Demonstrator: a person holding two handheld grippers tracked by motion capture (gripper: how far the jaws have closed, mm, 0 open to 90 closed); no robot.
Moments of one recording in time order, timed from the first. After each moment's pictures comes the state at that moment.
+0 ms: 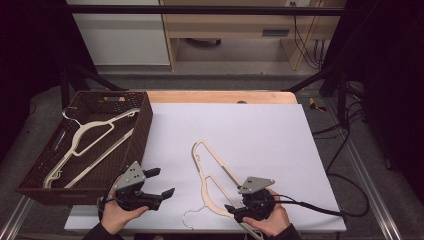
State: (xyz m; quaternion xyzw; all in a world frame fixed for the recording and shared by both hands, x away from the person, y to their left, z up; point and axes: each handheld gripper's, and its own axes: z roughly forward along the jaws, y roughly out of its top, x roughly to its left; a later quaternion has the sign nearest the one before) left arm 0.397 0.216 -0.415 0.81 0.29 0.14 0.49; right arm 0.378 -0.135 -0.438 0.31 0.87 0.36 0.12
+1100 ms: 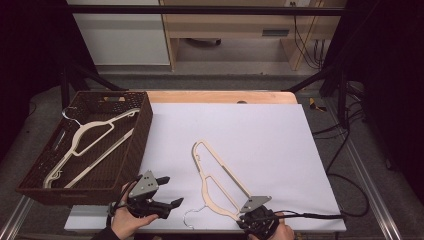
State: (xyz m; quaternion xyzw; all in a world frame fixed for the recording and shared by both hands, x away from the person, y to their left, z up) left arm 0.388 0.191 -0.432 0.84 0.27 0.13 0.46; right arm 0.345 -0.142 -0.462 0.35 0.90 0.27 0.07
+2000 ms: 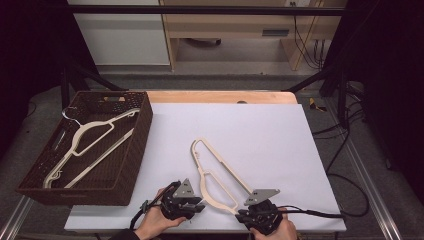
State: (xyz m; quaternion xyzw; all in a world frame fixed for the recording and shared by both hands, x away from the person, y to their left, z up) left arm 0.402 0.123 -0.473 0.90 0.22 0.04 0.36; right arm 0.353 -0.149 -0.445 0.35 0.88 0.32 0.05
